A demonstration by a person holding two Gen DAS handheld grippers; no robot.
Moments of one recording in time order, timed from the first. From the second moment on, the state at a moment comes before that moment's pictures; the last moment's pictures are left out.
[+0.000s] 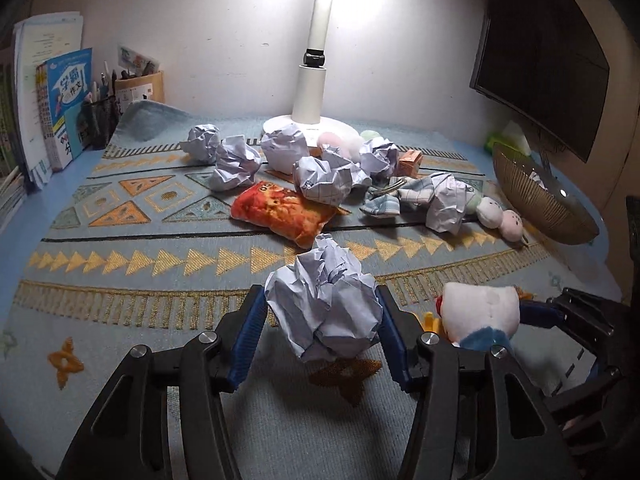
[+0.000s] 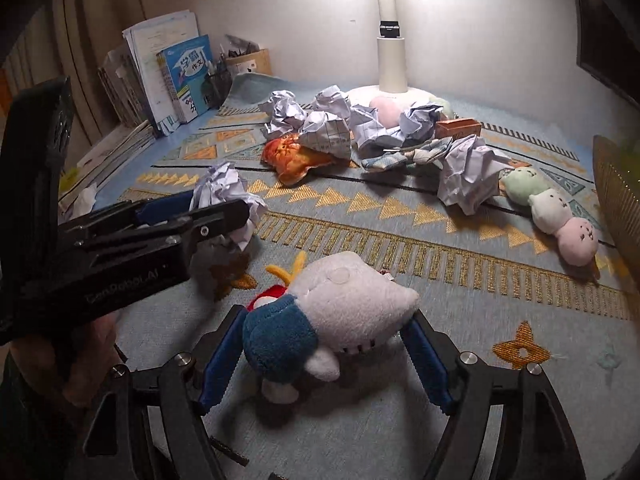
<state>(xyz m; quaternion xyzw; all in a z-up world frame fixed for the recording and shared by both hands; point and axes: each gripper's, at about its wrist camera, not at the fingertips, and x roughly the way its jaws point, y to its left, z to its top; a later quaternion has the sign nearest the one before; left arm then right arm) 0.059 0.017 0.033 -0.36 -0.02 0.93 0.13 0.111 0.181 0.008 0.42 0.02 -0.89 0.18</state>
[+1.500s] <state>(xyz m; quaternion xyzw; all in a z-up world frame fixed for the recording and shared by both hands) 0.068 0.051 0.043 -0.35 0.01 0.92 0.16 0.157 0.270 0.069 0.32 -0.10 -0.94 0.01</state>
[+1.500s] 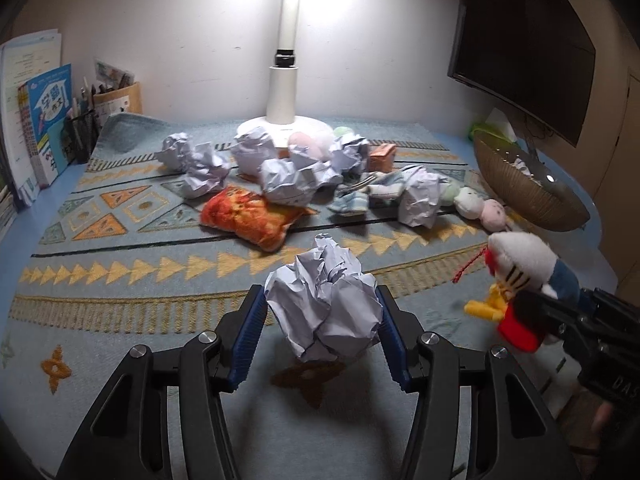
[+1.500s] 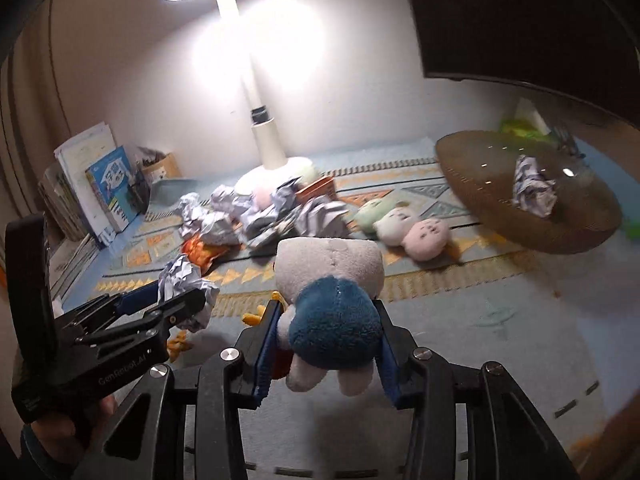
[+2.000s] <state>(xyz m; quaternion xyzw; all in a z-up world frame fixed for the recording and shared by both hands) 0.023 0.274 0.120 -0.31 0.04 0.90 0.31 0.117 0.463 0.145 0.28 -0.14 -0.94 -0.14</state>
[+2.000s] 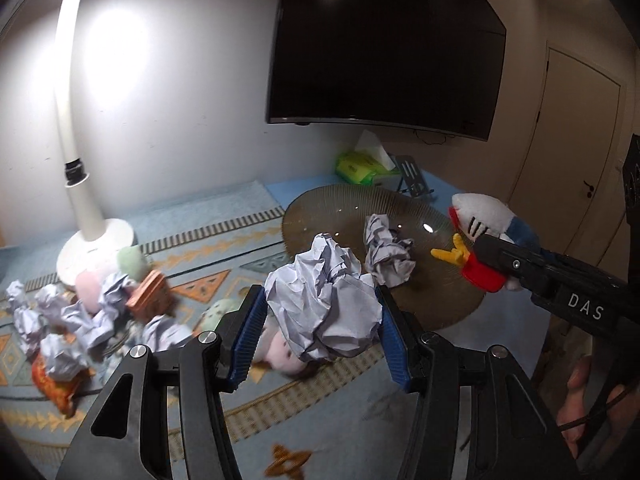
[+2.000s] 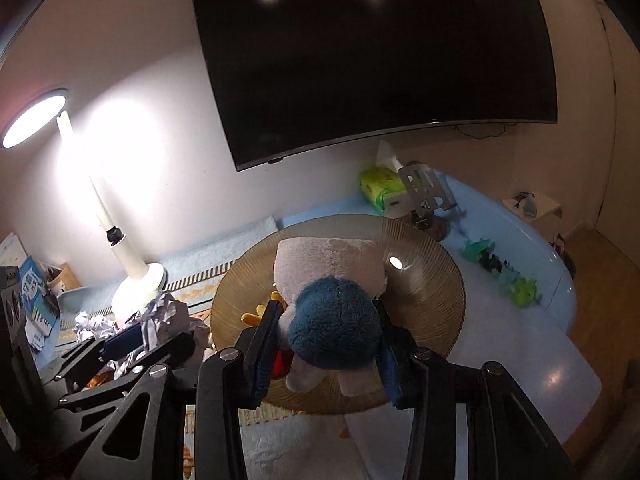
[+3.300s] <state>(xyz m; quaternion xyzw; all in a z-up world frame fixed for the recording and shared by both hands) 0.060 -0.022 0.048 -0.35 -0.10 0.93 0.05 0.078 0.221 0.054 0.36 -0.09 -0.93 0.07</state>
